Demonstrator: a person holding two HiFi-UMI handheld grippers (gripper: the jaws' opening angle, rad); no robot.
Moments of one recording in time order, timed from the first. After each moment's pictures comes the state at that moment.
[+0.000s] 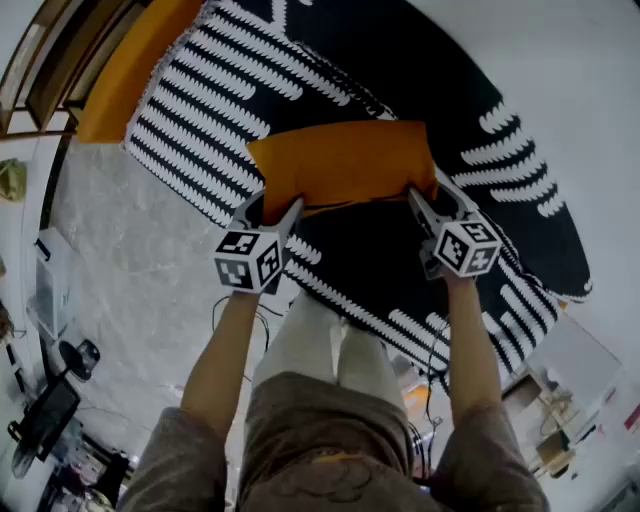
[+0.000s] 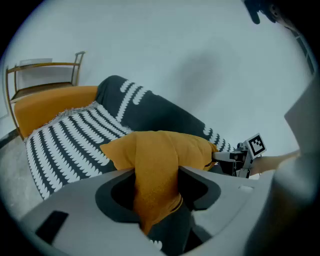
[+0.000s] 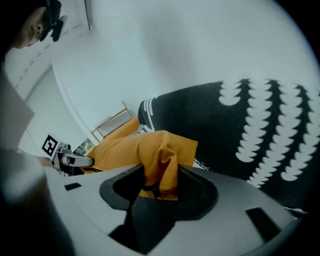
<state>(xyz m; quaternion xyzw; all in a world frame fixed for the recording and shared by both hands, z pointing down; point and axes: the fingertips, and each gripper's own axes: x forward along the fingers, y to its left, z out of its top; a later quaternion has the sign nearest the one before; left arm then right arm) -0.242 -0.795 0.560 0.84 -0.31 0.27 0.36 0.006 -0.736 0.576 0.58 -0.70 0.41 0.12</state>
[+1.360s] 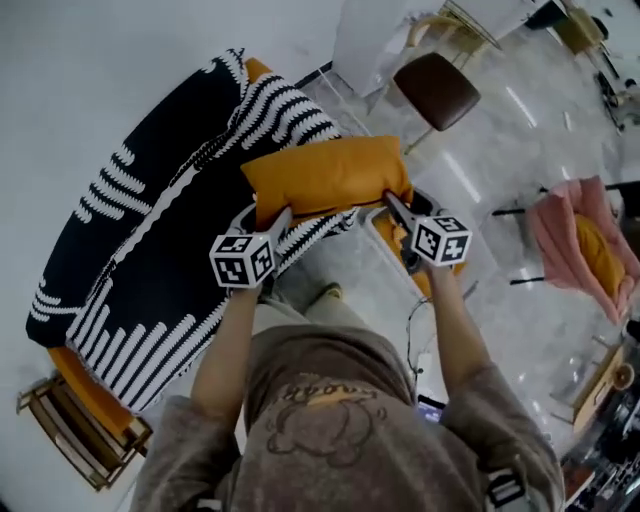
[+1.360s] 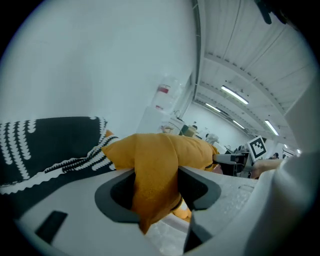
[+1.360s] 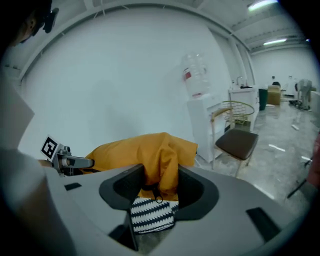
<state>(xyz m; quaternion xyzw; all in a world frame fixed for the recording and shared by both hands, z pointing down) 0.076 -0.090 0.323 0.89 0.29 0.33 0.15 0.077 0.169 0.313 0.93 -0.18 0.31 -0.11</state>
